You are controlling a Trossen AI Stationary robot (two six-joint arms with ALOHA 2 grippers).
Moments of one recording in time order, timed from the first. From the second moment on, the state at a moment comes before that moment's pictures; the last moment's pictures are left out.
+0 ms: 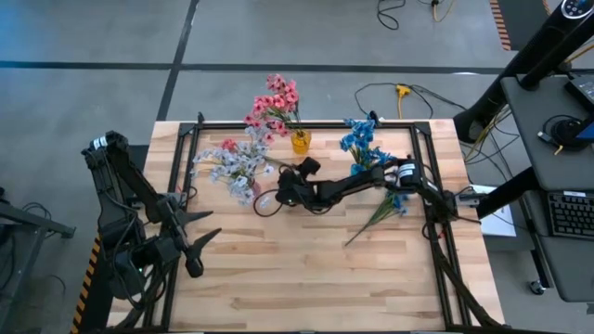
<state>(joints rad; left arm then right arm) -1.12 1.12 1.06 -0.55 -1.57 -0.10 -0.05 2.26 1.44 0.06 0.88 0.09</state>
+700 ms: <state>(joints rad) -1.12 1.12 1.06 -0.56 -1.57 -0.10 -0.13 2.31 1.44 0.01 0.76 0.27</state>
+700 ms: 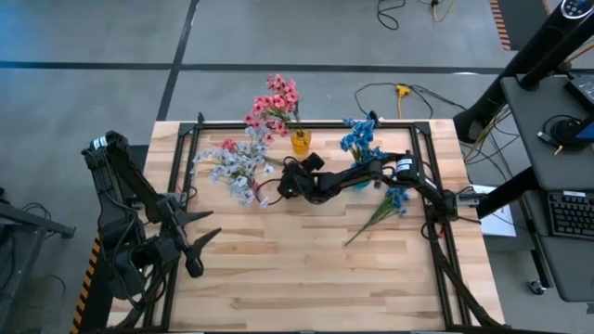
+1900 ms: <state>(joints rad) -1.12 1.12 1.06 -0.56 -1.57 -0.10 -0.12 2.25 1.43 -0.20 0.63 0.35</state>
